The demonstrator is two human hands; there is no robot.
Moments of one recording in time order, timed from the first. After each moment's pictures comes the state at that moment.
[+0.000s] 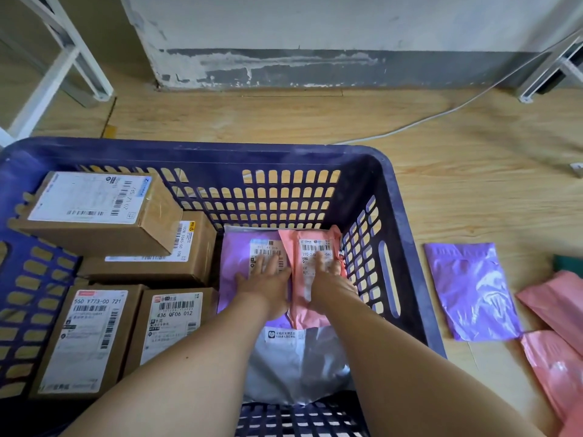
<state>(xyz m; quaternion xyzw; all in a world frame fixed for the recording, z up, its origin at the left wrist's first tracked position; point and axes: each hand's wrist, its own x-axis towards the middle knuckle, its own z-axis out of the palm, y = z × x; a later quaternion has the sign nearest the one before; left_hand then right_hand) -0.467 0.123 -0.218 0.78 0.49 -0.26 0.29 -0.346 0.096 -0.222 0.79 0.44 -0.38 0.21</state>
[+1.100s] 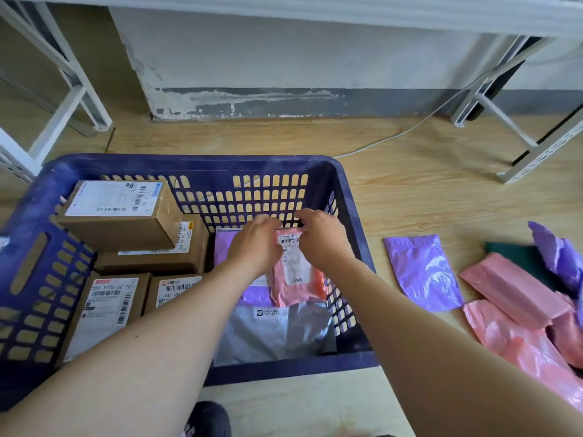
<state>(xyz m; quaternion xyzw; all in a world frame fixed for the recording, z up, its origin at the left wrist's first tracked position) -0.468 0.100 -0.111 0.81 0.52 0.06 0.25 -0.348 0.056 -0.080 0.78 0.58 -0.19 -0.16</state>
